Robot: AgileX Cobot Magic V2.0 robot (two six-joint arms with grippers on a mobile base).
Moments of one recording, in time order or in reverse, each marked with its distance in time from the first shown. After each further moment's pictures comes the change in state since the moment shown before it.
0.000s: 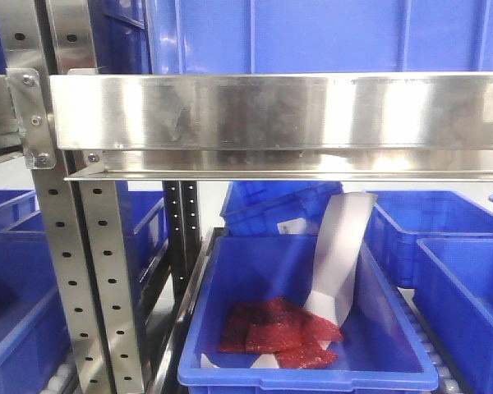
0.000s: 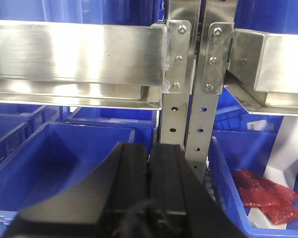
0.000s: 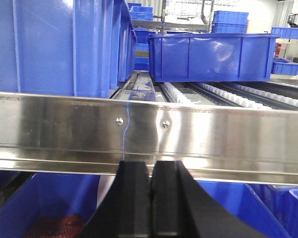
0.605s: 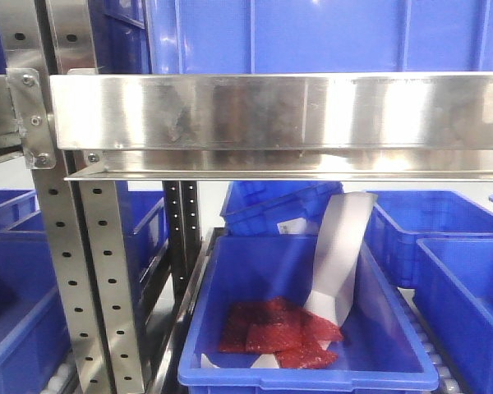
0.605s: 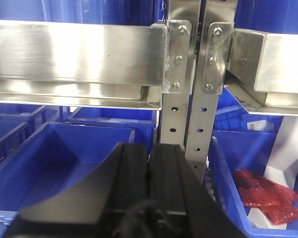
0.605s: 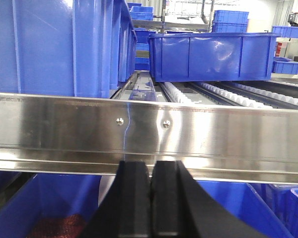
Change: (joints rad) left arm 0.000 0.000 0.000 0.000 0.000 0.000; right arm 0.000 0.000 0.000 0.000 0.000 -0.003
